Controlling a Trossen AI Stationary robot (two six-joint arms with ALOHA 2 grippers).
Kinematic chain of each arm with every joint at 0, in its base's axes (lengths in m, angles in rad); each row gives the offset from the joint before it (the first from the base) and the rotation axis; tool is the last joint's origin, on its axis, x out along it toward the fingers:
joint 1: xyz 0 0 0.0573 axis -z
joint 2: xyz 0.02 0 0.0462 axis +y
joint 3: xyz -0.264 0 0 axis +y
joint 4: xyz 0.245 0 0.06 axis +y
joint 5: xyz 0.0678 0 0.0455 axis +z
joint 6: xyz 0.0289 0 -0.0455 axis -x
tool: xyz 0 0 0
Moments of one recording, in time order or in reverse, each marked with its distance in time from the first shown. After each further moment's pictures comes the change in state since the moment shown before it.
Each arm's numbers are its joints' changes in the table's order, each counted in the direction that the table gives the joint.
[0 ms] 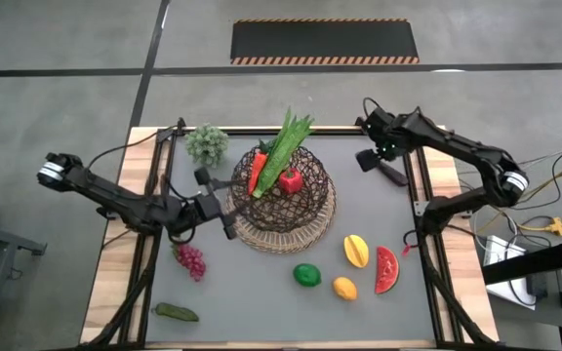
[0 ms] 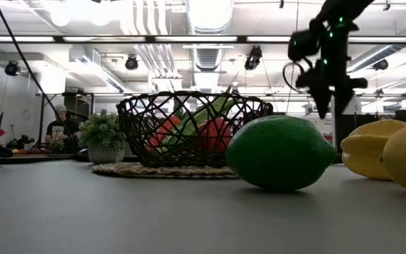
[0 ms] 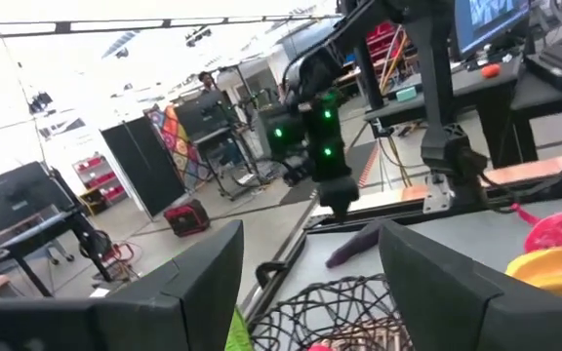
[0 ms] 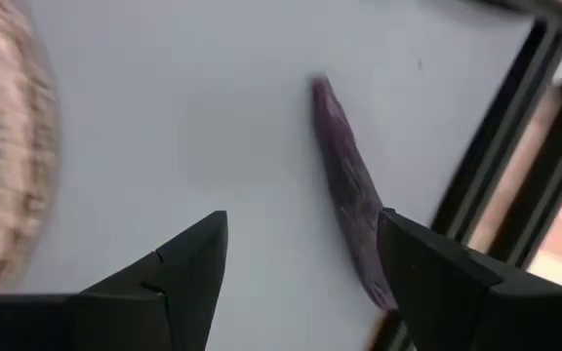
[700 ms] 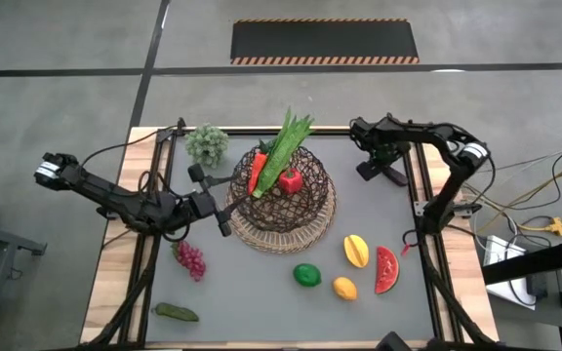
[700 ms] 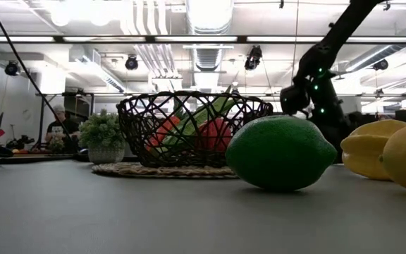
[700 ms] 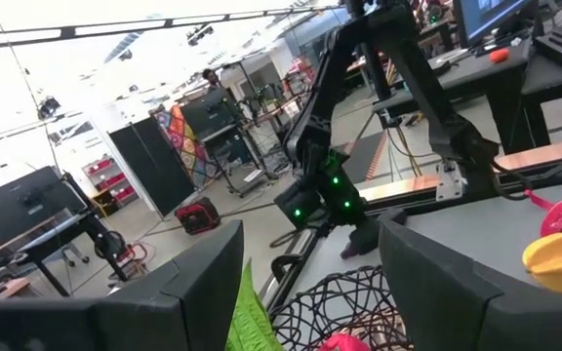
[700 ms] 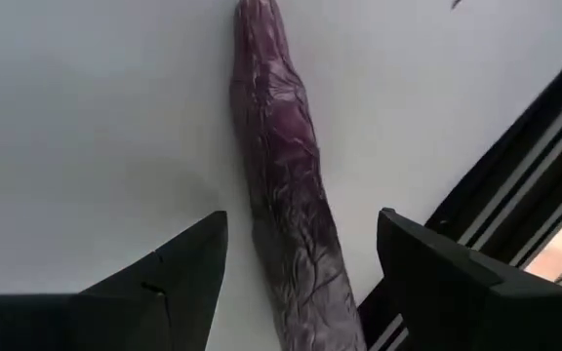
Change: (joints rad) left arm 0.000 -0.065 0.000 0.079 0.014 -0.032; right arm 0.090 0.379 0.059 -0.106 -0.146 0.178
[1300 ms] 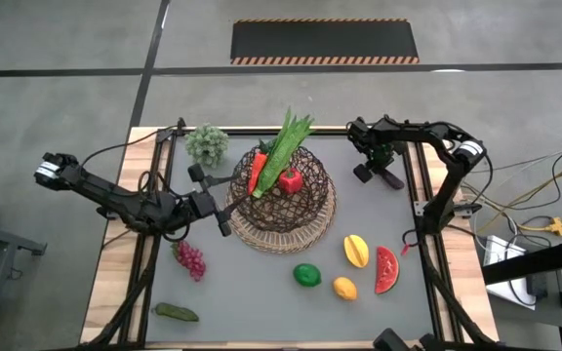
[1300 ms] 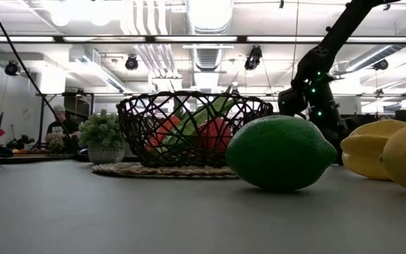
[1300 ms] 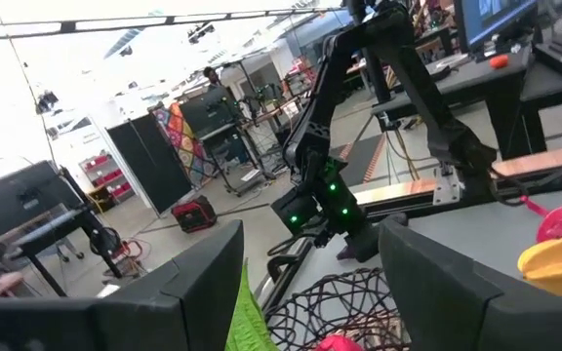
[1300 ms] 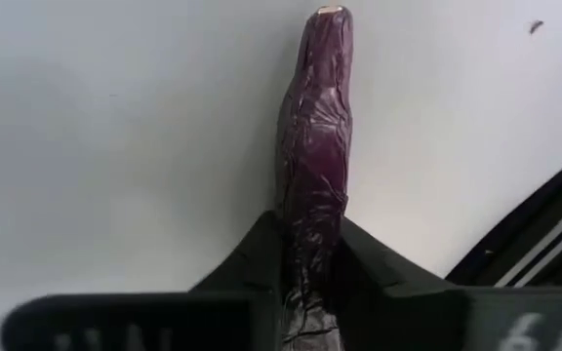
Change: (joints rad) left arm 0.000 0.001 0.000 -0.003 -0.001 0.028; right arm 0.005 0.034 -0.001 -0.055 0.063 0.056
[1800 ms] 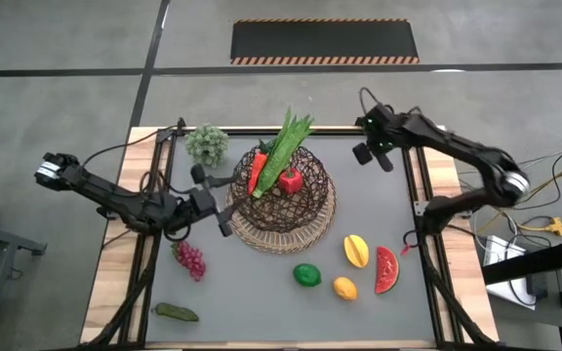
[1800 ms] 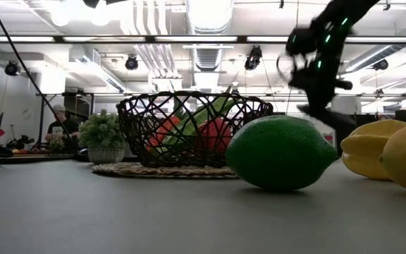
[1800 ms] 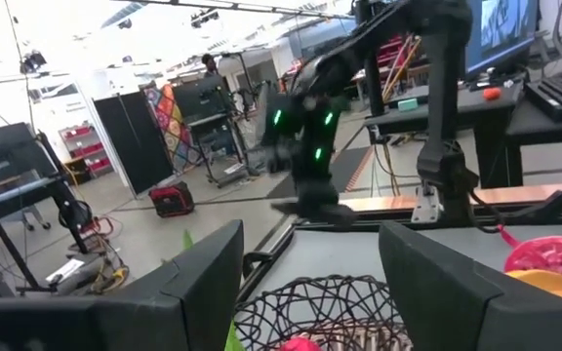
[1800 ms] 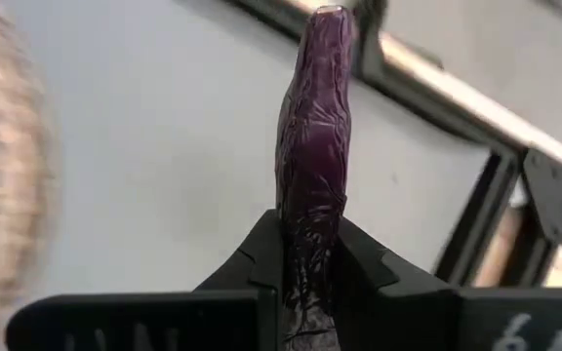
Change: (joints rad) left arm 0.000 0.017 0.000 -0.010 -0.002 0.154; right arm -0.090 -0.457 -0.023 -0.076 0.002 -0.086
